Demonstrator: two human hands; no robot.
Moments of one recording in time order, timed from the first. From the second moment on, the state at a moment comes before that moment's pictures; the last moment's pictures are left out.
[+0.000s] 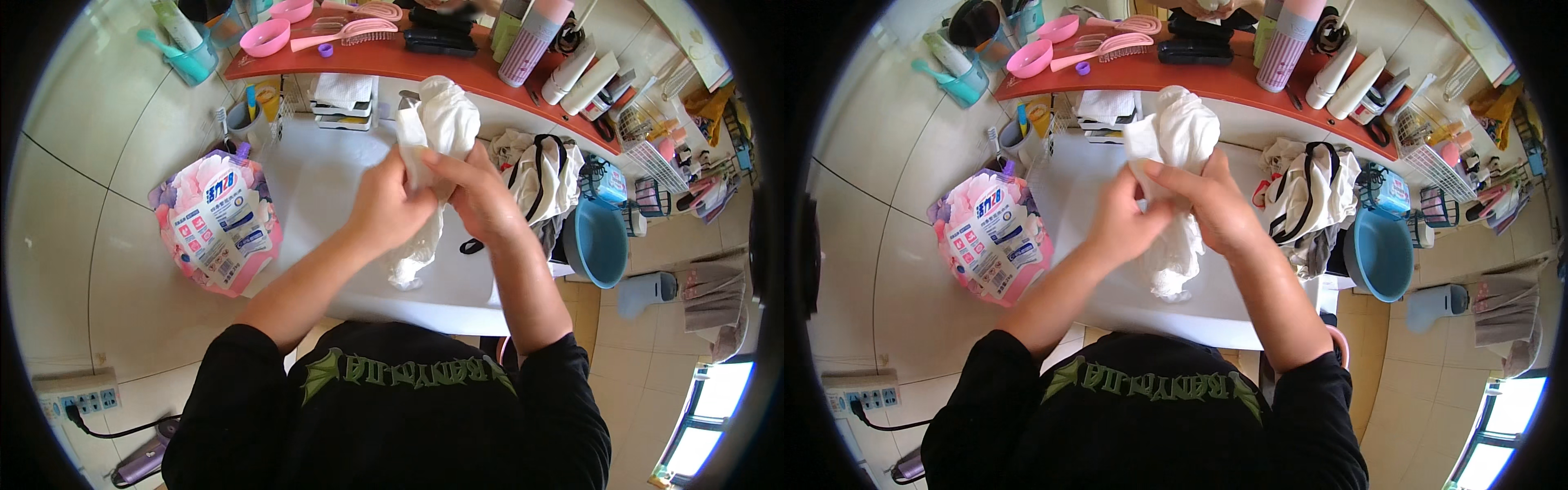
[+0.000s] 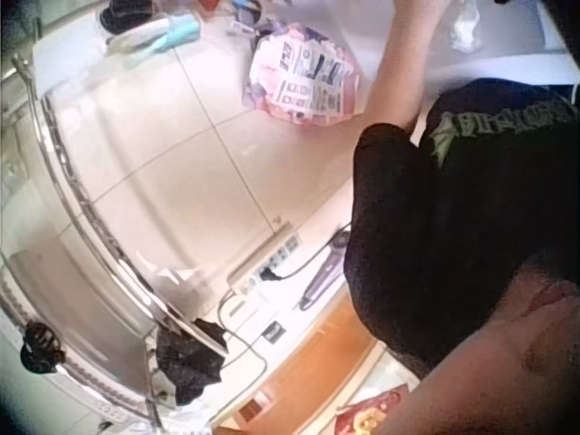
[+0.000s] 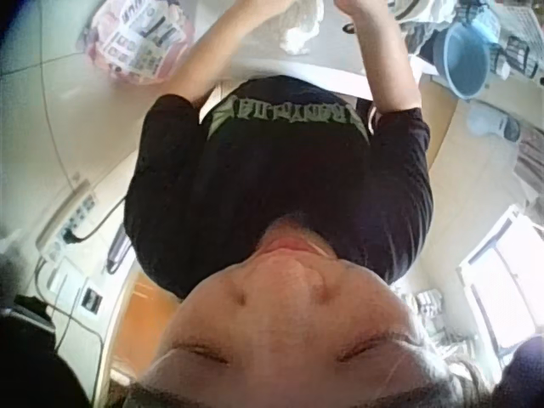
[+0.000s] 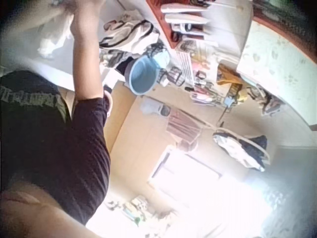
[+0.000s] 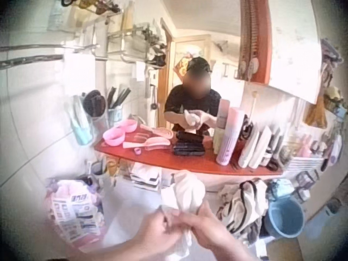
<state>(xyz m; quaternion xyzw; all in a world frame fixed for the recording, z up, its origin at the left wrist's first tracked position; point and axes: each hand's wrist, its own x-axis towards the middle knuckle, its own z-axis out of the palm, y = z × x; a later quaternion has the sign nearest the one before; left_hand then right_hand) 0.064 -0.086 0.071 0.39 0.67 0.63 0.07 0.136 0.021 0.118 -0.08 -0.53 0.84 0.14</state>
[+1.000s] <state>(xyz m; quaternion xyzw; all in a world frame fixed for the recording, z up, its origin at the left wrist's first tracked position) -0.062 -0.125 -0.096 0.35 0.78 0.12 0.51 0.148 0.161 -0.072 -0.12 -0.90 0.19 -0.37</state>
